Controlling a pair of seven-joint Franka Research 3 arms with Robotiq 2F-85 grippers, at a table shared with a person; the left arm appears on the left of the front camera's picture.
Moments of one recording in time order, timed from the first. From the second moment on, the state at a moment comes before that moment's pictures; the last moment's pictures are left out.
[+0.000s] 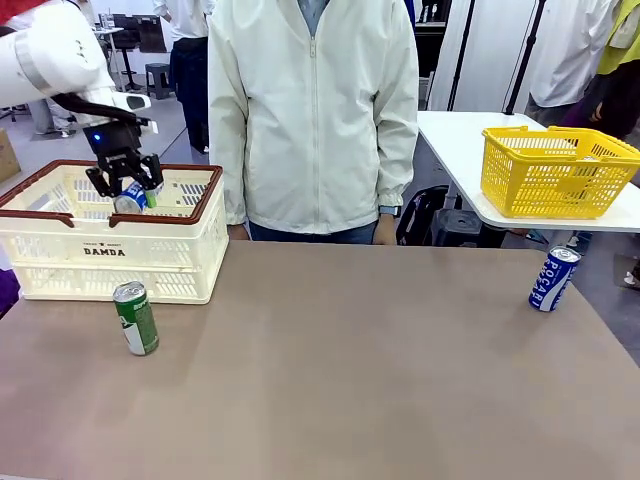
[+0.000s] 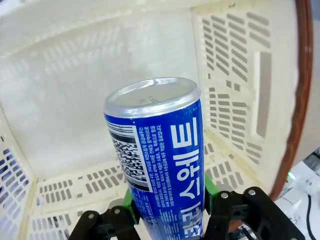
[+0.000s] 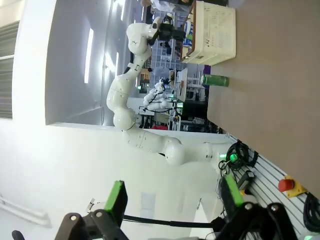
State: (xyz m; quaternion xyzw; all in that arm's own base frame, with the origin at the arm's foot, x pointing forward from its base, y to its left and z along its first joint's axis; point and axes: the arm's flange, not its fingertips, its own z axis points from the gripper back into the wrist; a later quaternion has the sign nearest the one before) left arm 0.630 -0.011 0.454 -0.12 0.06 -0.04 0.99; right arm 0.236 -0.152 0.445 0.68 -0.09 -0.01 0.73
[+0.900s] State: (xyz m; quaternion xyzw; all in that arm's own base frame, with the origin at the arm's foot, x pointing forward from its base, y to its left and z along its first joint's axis) left arm 0.648 -0.005 0.363 -0.09 0.04 0.01 1.00; right arm 0.228 -0.157 0.451 0.68 -0.11 -0.01 0.73
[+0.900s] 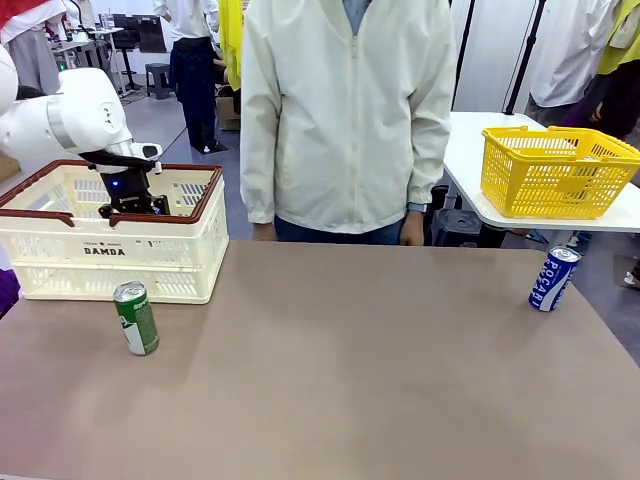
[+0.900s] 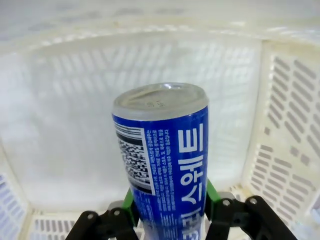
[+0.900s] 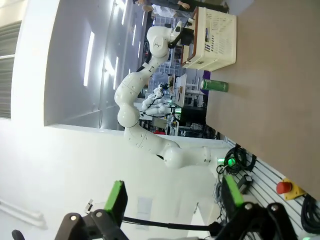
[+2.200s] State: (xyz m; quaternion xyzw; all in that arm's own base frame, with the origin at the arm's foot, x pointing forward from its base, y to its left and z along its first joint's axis) left arm 0.522 0.044 0.618 -0.20 -0.14 0.02 0.97; right arm 0.228 -0.157 0.451 0.68 -0.11 -0.01 0.73
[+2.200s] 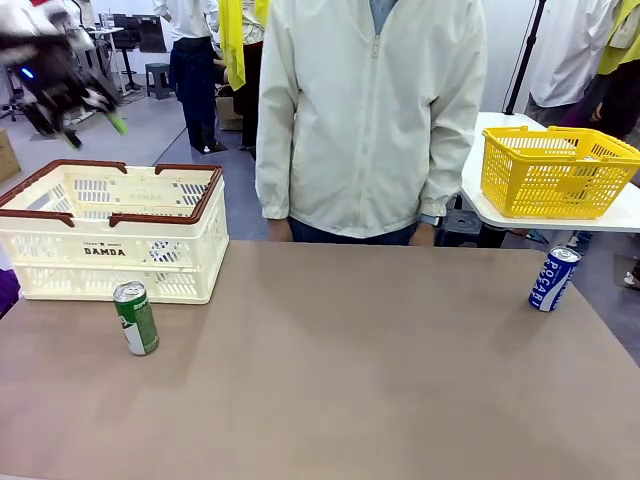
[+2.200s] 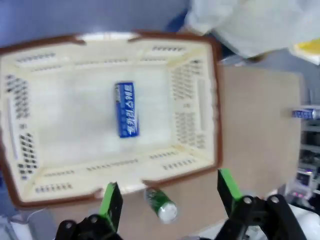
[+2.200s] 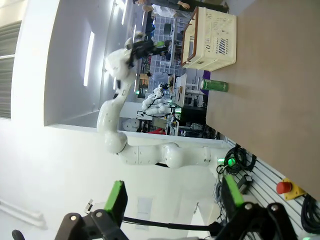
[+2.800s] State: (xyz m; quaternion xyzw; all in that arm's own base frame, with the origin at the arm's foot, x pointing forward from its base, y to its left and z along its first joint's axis) left arm 0.320 0.162 0.612 -0.63 -0.10 -0.03 0.77; right arm 0.228 -0.157 0.451 0.68 -0.11 -0.01 0.73
